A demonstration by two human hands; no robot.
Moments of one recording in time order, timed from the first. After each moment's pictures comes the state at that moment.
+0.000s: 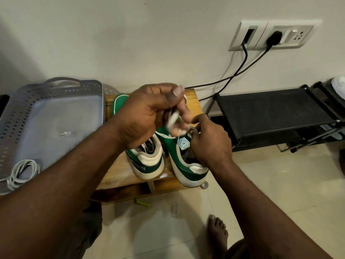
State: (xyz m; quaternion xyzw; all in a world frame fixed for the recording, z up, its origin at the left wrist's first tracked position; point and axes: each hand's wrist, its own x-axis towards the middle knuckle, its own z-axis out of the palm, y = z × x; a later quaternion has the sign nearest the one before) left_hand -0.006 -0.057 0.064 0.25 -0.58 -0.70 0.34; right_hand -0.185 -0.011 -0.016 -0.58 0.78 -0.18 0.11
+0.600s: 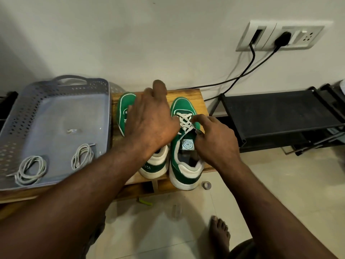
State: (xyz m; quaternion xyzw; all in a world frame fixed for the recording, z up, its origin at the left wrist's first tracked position) left_hand -0.021 -0.050 0.045 0.63 -0.75 -0.14 0.18; right_hand -0.188 -0.014 -0.015 -0.64 0.74 -0.14 0.10
